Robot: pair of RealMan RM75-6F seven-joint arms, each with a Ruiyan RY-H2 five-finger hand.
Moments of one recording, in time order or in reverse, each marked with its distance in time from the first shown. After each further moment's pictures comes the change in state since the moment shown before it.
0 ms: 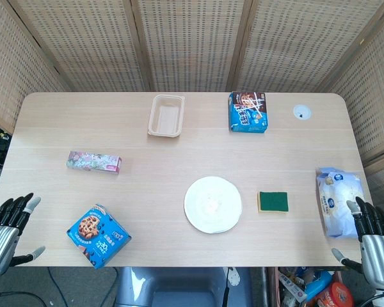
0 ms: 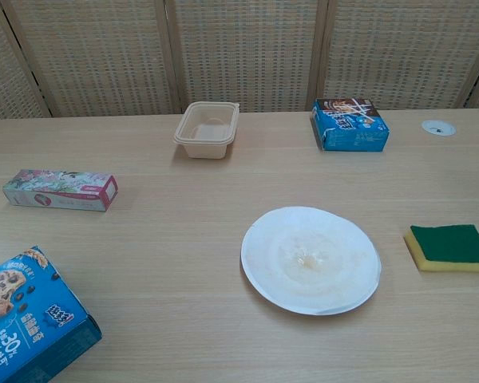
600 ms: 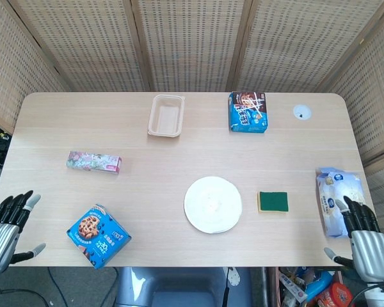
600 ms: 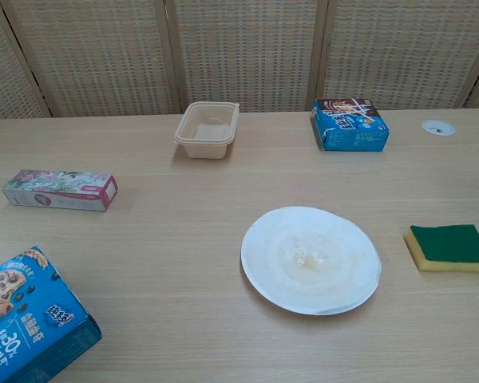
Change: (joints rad) left arm -0.009 -0.012 -0.016 0.006 -0.022 -0.006 0.007; right arm 0.060 -0.014 0.000 0.019 0.030 -0.127 0.025
